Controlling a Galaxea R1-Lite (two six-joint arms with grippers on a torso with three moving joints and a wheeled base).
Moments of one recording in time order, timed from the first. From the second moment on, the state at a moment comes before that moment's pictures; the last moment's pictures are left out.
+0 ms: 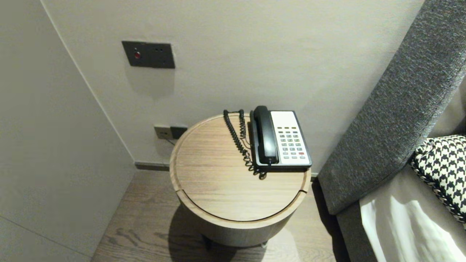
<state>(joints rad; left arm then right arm) 0.04 0.23 0.00 -0.01 -0.02 0.11 0.01 0.00 0.00 -0.13 -0.03 0.06</state>
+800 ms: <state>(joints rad) 0.01 0.01 0.00 0.00 -0.02 0.10 0.01 0.00 0.00 -0.13 -0.03 0.06</state>
